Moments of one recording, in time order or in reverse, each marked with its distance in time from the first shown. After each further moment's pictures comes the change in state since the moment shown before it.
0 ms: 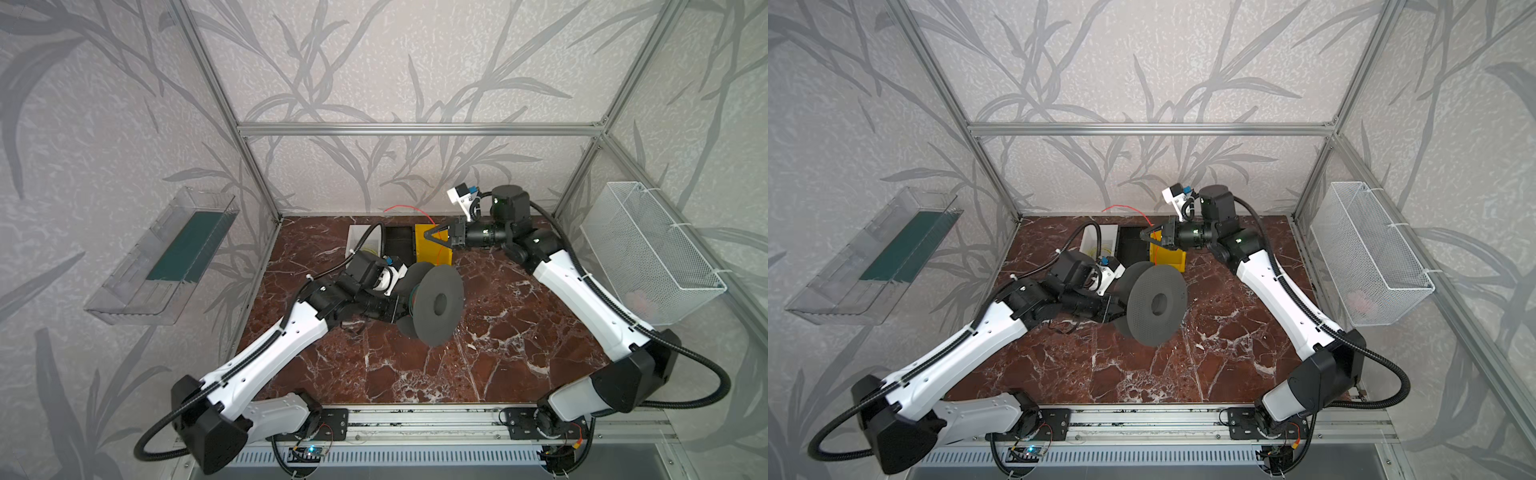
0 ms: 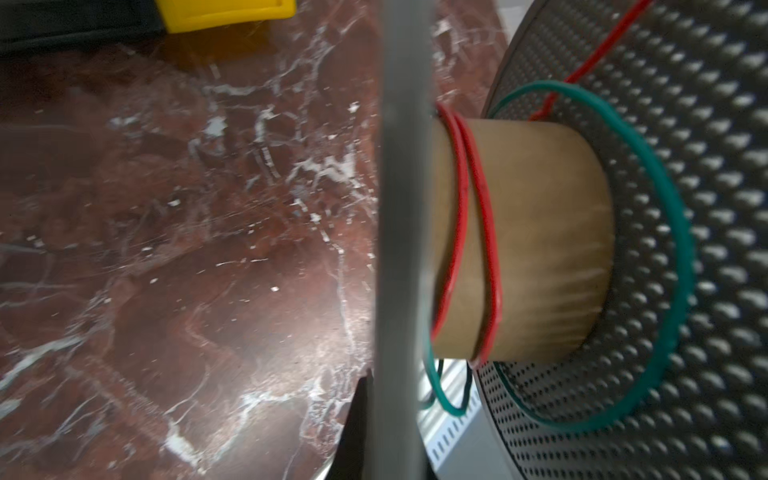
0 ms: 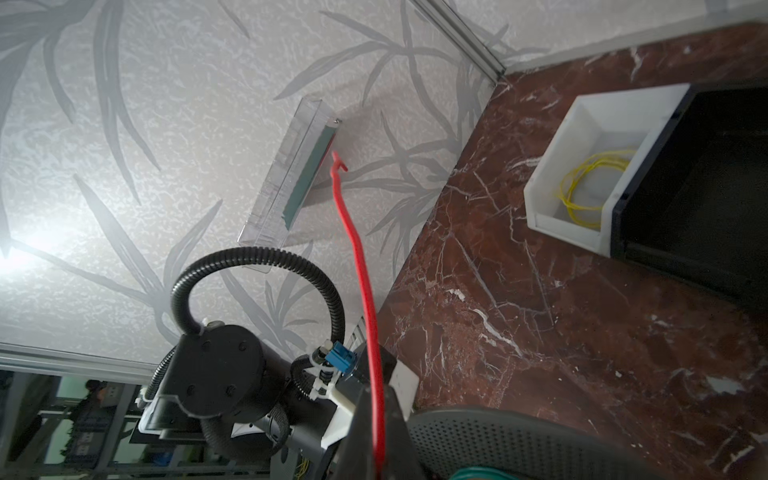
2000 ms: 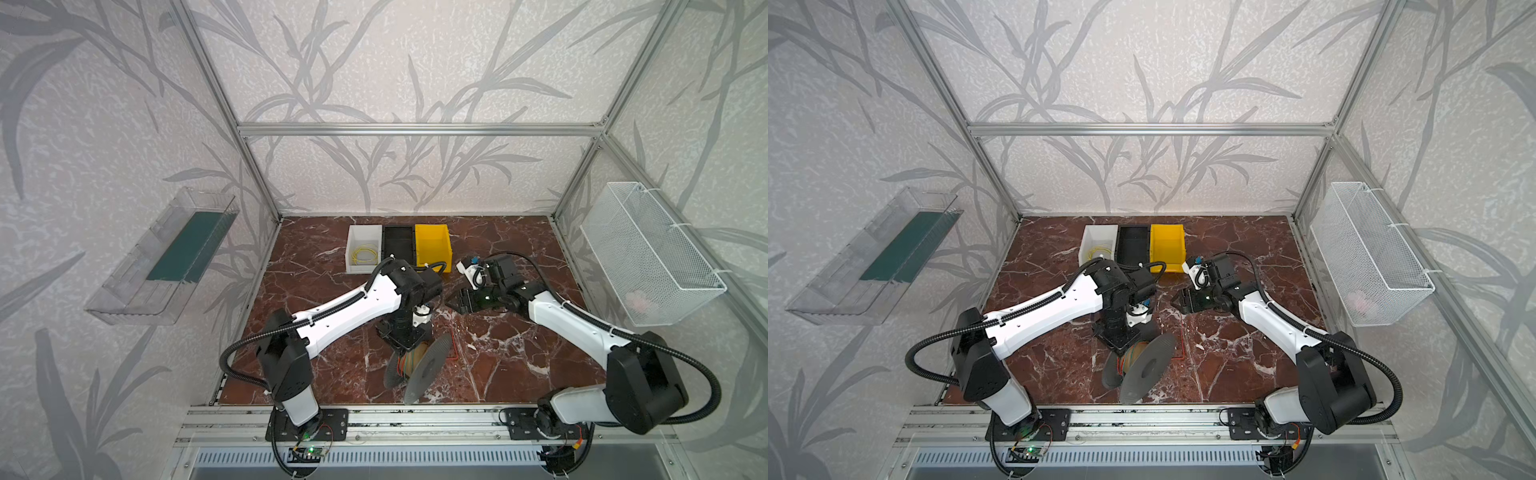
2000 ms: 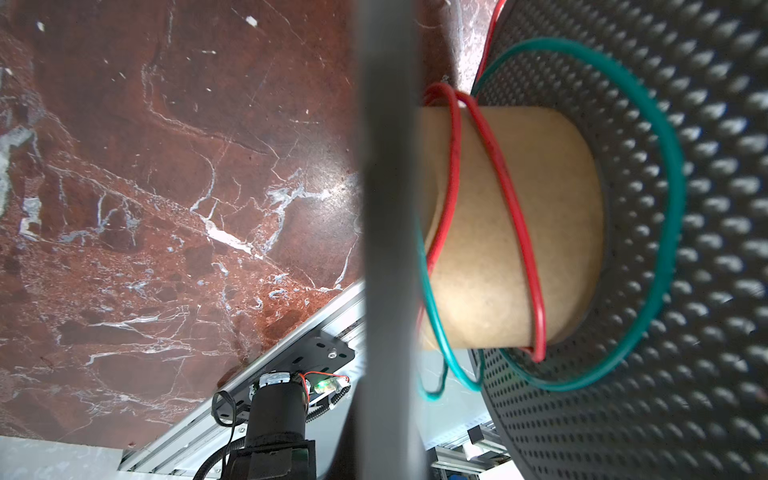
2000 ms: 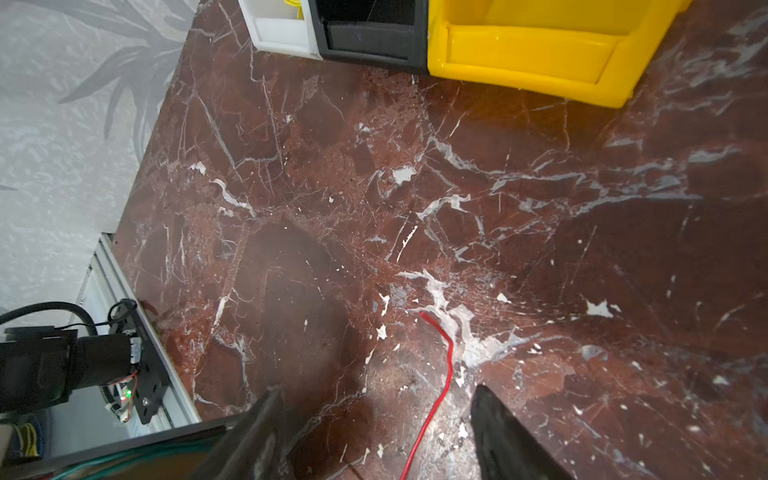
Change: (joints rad) left arm -0.238 0.433 0.362 -0.701 -0.075 0.208; right arm -0.068 -0.118 -0.593 -0.051 0.362 -0.562
